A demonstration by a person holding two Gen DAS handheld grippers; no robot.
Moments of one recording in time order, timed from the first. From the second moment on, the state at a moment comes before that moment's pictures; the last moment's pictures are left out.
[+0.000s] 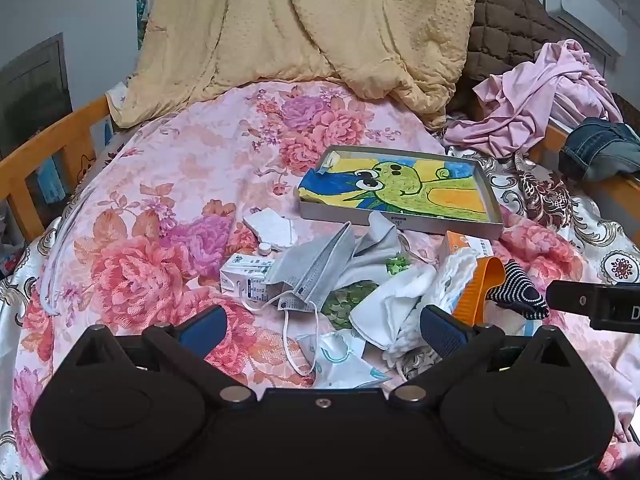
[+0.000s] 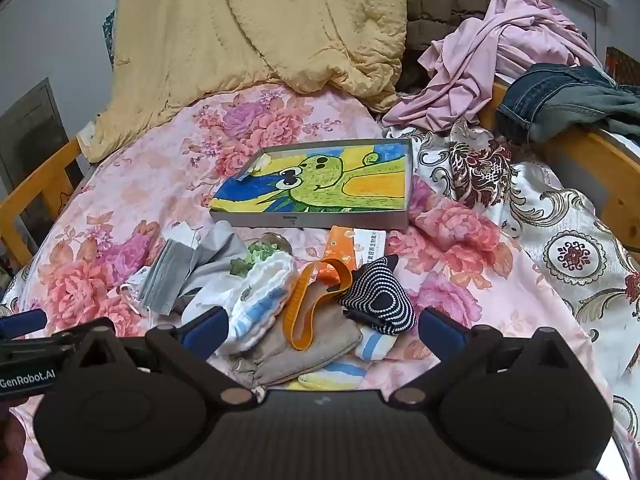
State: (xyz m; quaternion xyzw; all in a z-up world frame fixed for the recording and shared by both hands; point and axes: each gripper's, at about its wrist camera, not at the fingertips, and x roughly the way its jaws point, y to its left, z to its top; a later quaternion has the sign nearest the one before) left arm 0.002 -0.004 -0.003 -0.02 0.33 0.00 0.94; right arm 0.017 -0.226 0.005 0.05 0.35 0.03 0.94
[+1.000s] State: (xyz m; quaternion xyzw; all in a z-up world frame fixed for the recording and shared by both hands) left arm 0.002 -0.005 -0.003 -0.02 0.33 0.00 0.95; right arm 0.019 -0.227 0.006 0.04 0.35 0.03 0.94
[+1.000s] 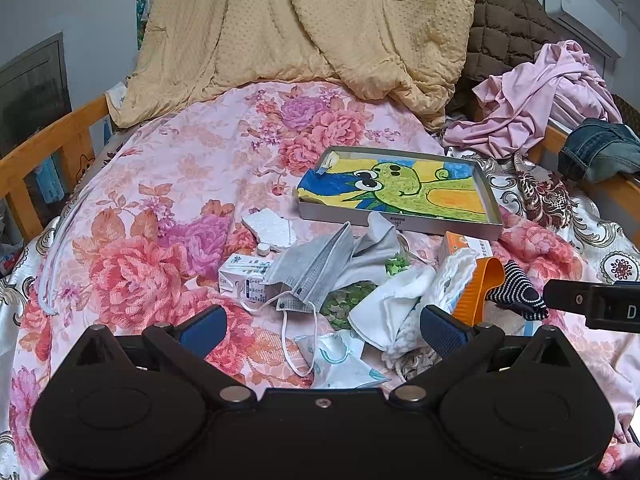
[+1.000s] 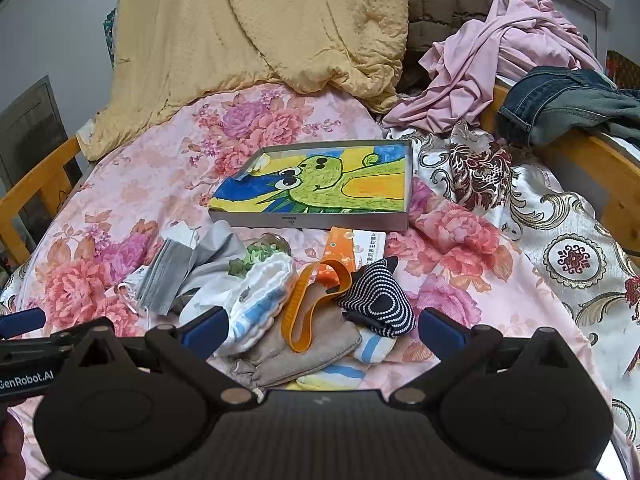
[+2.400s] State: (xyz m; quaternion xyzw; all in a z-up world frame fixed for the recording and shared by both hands) left arm 0.002 -0.010 -0.016 0.00 0.33 -0.02 0.94; right arm 0.008 -0.226 0.003 0.02 0.28 0.04 0.96
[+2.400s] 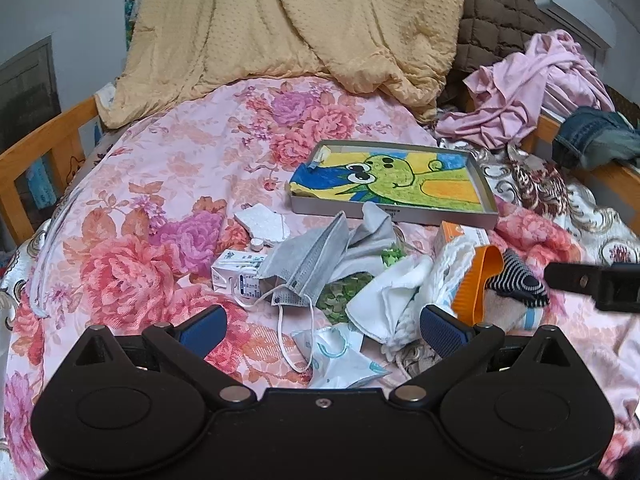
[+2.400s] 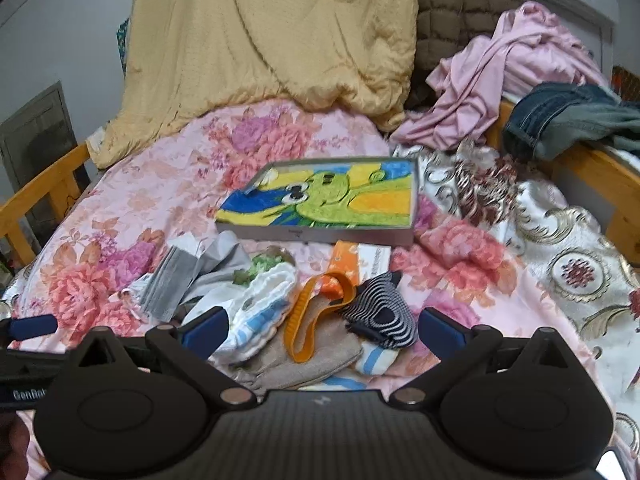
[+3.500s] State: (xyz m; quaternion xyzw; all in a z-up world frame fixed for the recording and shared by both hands) left arm 0.129 0.015 -0.073 0.00 0.33 -0.12 0.94; right arm 0.048 -0.211 -0.023 -0.02 0.36 0.03 0.93
